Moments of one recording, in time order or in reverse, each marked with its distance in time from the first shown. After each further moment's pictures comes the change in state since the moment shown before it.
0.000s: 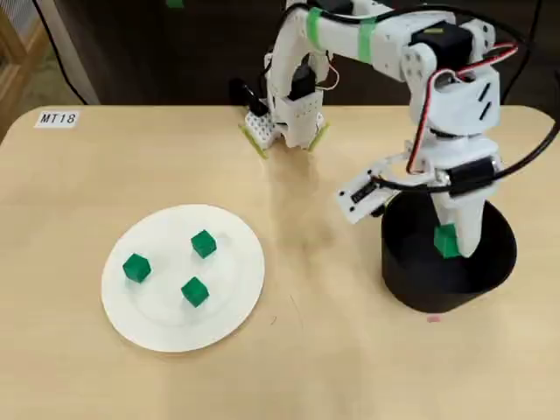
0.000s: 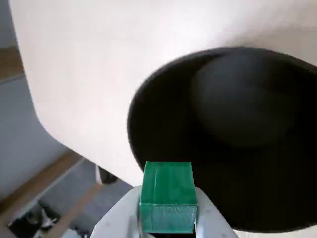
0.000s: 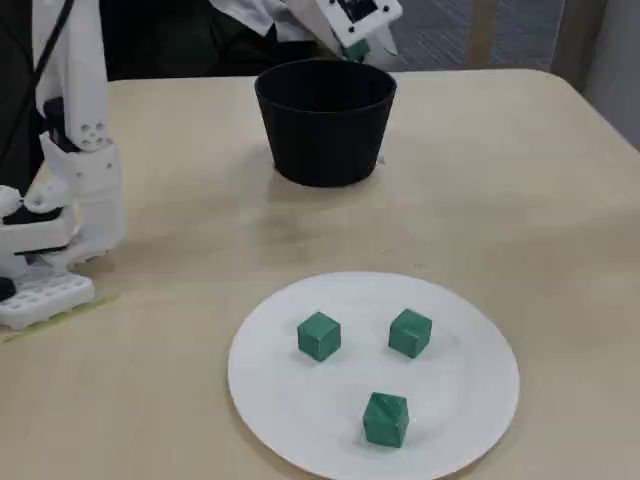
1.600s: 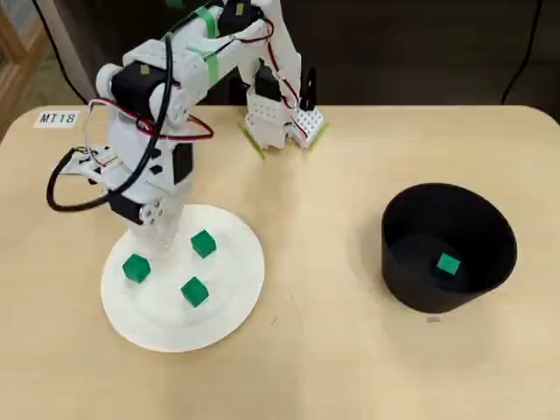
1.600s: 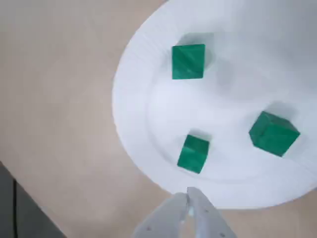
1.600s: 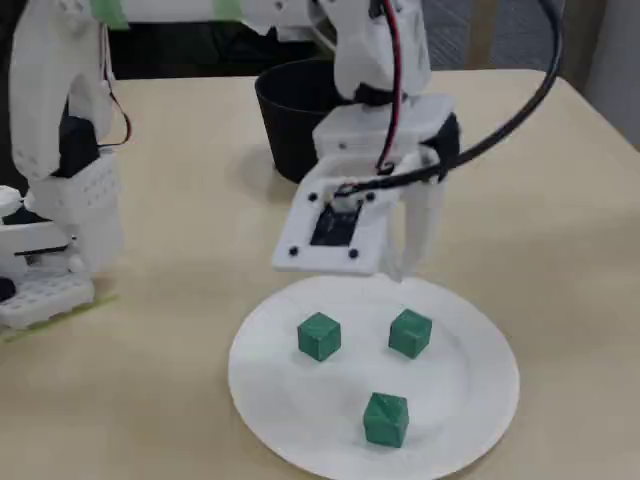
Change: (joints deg) arm 64.1 -3.2 8.0 -0.1 -16.0
